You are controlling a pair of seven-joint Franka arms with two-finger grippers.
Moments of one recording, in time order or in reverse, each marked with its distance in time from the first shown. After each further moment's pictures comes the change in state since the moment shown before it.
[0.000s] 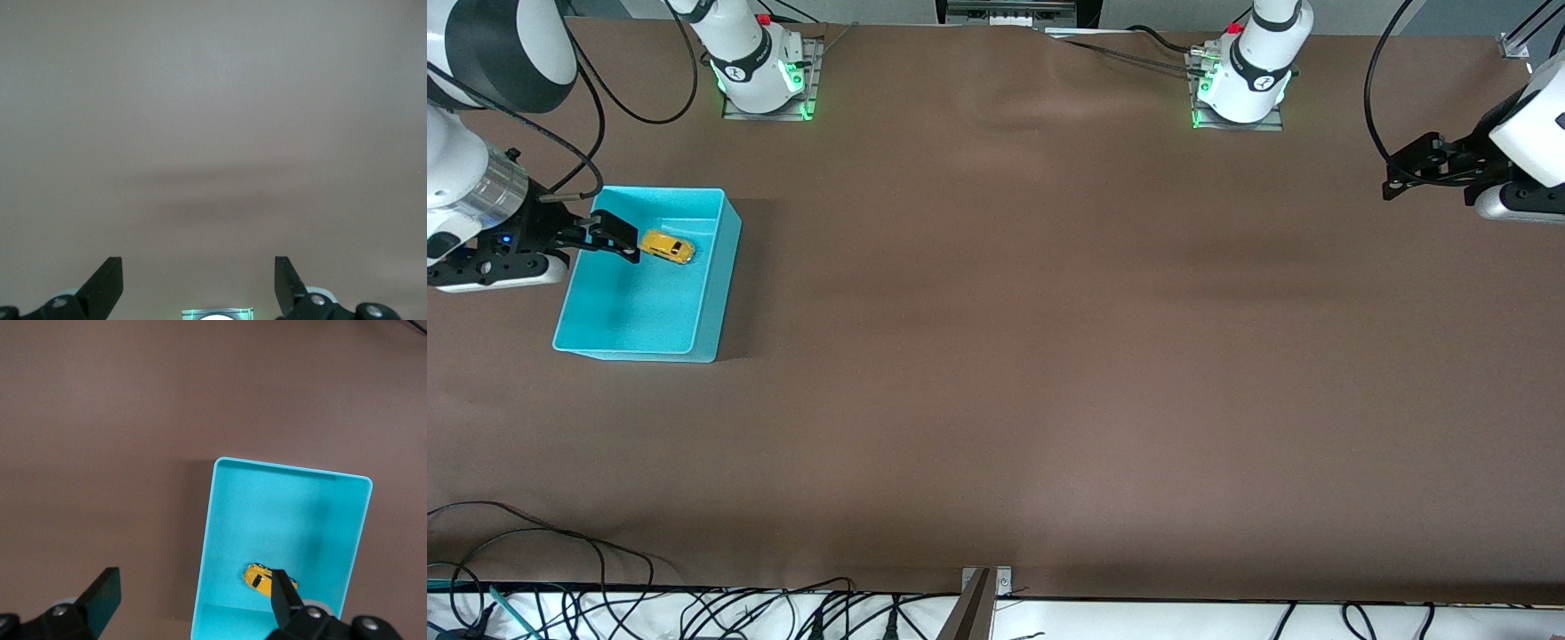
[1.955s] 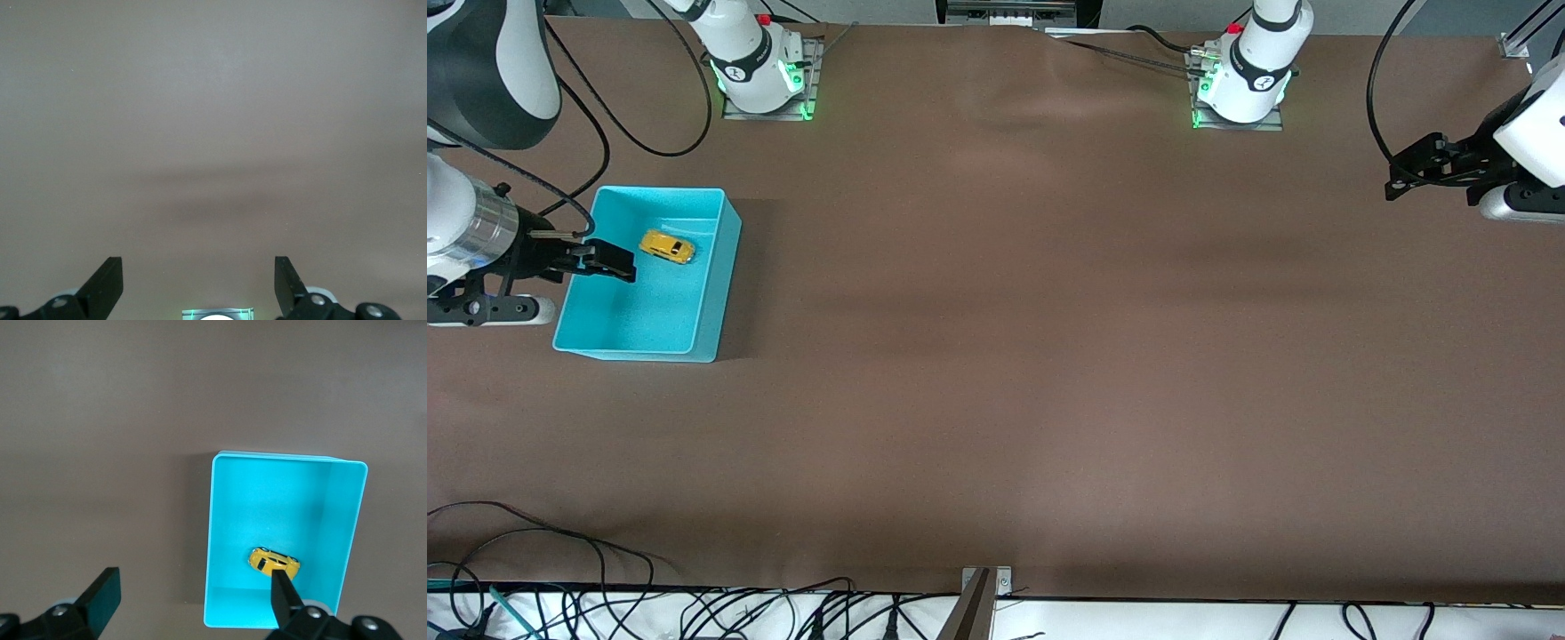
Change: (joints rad) left arm 0.001 0.000 0.005 0.000 0.000 0.000 0.000; right arm -0.155 0.148 0.177 0.240 -0.027 -0.190 0.102
